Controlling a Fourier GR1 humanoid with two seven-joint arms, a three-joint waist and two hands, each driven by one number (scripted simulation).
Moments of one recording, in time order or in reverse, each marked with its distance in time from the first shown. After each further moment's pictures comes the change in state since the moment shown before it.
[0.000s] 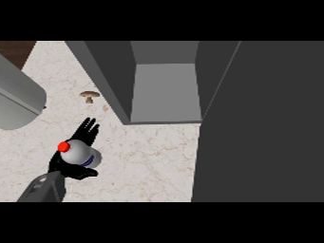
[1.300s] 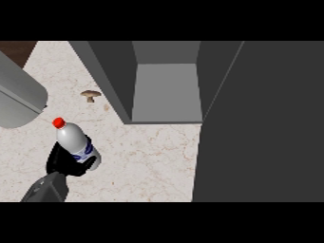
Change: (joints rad) left arm 0.018 -0.026 0.076 -0.036 0.126 0.147 -0.062; right arm -0.002 -0.017 -0.009 0.002 -0.018 -0.014 0.002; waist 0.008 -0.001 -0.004
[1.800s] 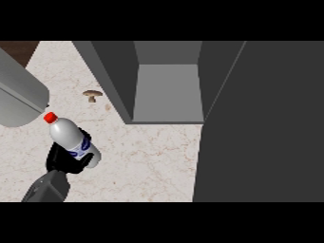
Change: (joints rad) left arm 0.034 -0.027 0.001 -0.127 0.096 -0.026 0.100; right arm -0.004 -0.004 0.026 0.013 0.017 -0.011 -0.013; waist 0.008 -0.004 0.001
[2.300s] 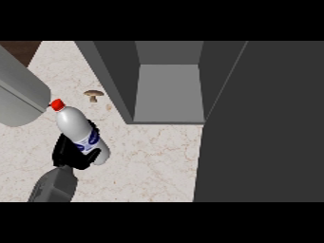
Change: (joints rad) left arm 0.106 -0.094 -0.101 -0.399 0.086 0.091 0.228; right arm 0.027 -0.013 0.015 0.003 -0.011 0.000 -0.028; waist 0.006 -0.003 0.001
